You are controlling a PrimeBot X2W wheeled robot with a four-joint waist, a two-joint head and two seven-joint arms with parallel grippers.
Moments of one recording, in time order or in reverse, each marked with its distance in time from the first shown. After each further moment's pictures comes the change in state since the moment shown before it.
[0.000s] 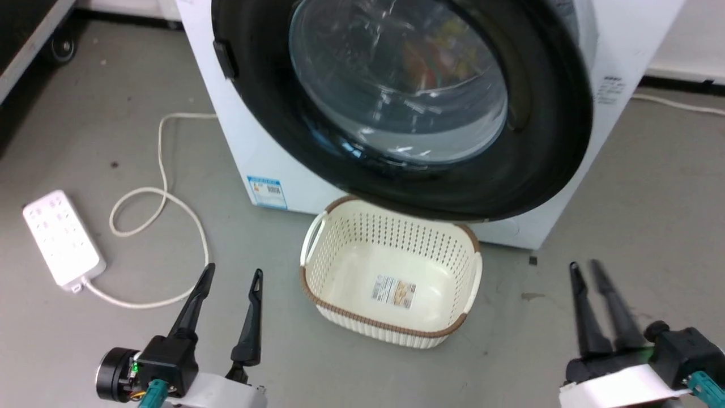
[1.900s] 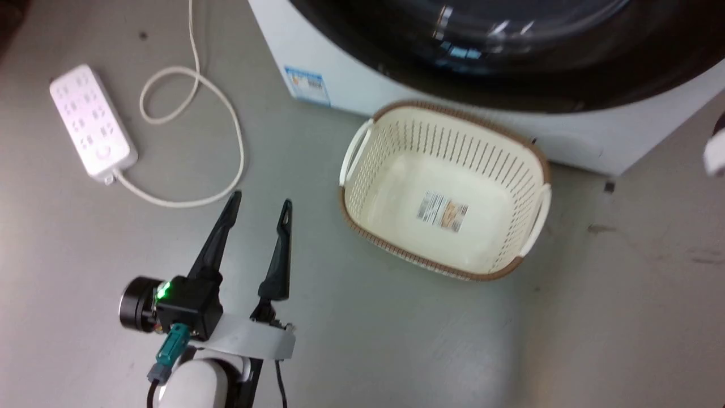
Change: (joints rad) left arm -0.180 -0.167 0.080 0.019 0.141 -0.121 0.000; right arm -0.787 -0.359 0.003 0.480 0.270 0.002 0.161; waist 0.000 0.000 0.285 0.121
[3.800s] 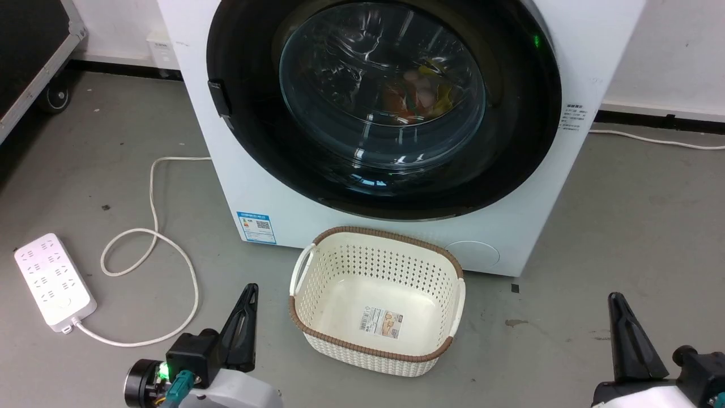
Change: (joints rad) left arm 0.146 0.012 0.026 0.179 -0.035 0.006 0.012; right arm 0.843 0.356 -0.100 -0.421 -0.241 0.000 -0.150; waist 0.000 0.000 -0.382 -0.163
